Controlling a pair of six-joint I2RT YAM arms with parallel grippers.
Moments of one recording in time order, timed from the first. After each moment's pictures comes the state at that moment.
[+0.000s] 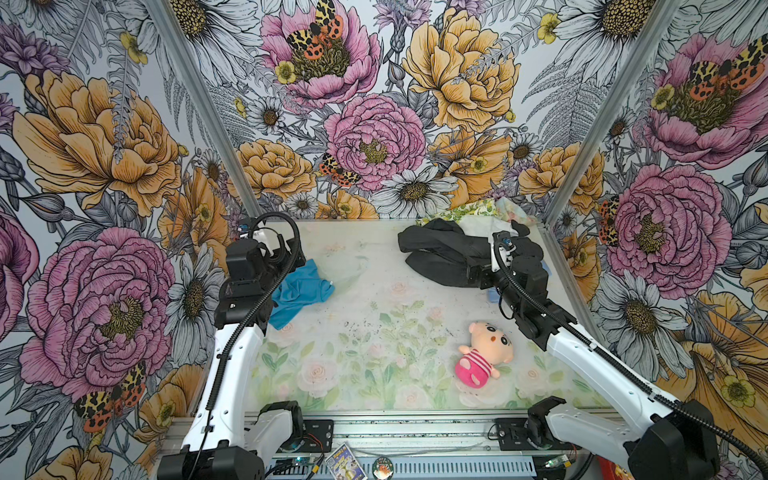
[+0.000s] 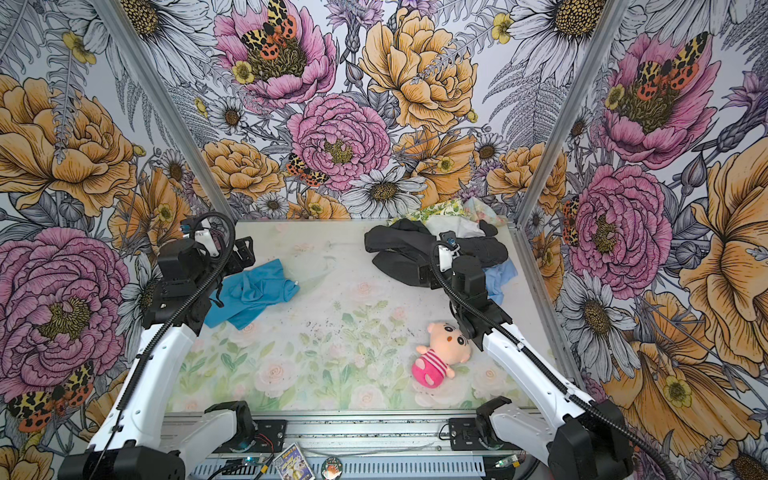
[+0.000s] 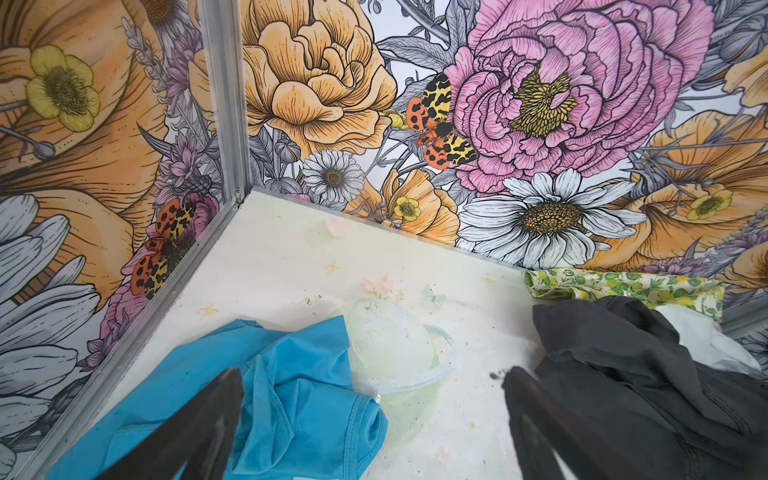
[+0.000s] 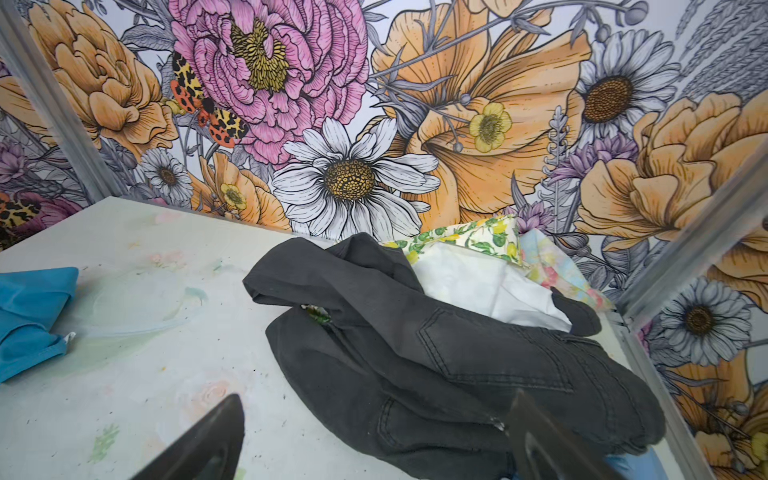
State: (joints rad) left arm 0.10 1.00 0.94 -0.23 0.05 -0.24; right arm 0.36 1.08 0.78 0.06 0.15 -0.03
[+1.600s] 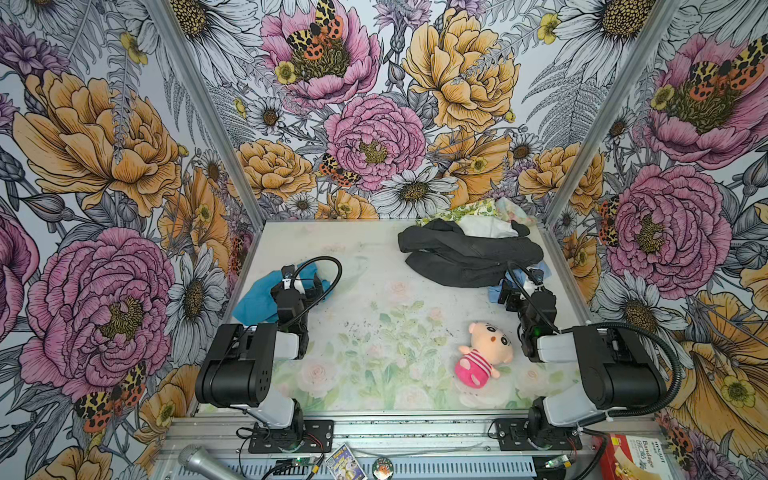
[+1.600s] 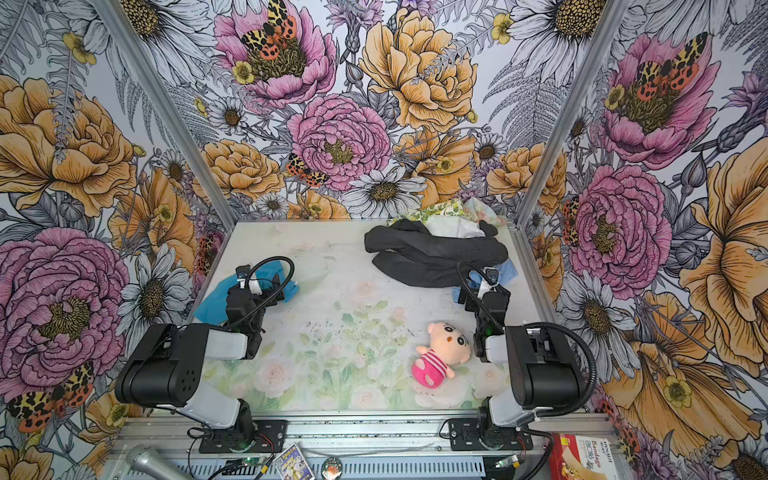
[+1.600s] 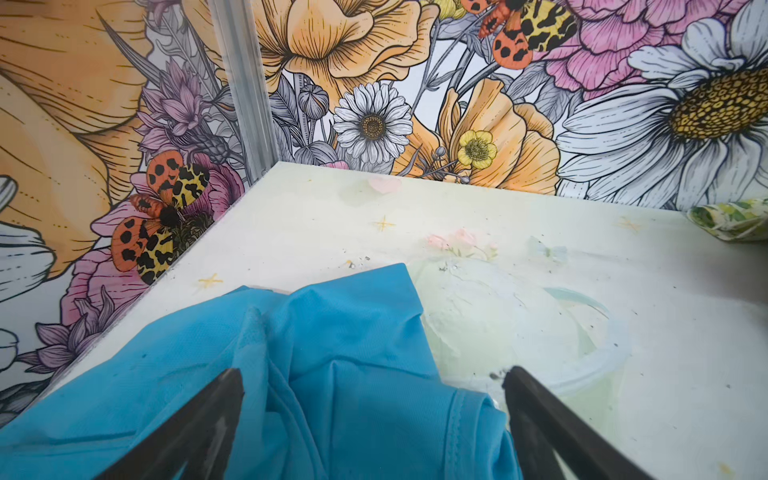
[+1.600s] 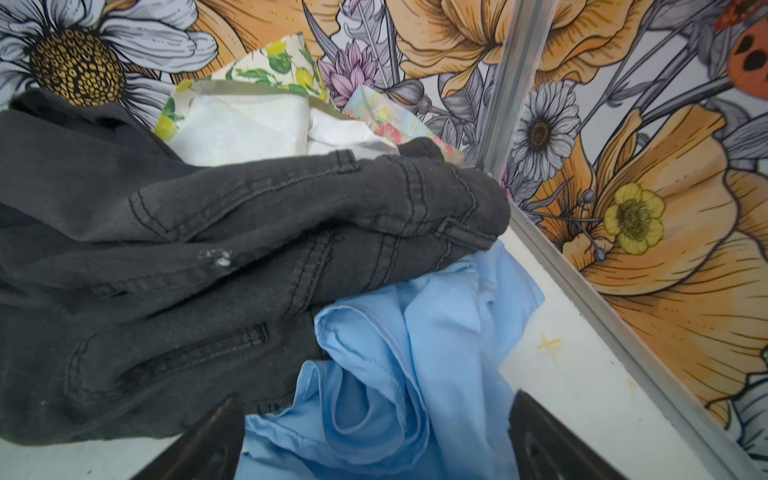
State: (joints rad) left arm -0.01 1.56 0.36 1.00 -0.20 -0.08; right arm -0.05 1.53 0.32 0.91 0.10 0.04
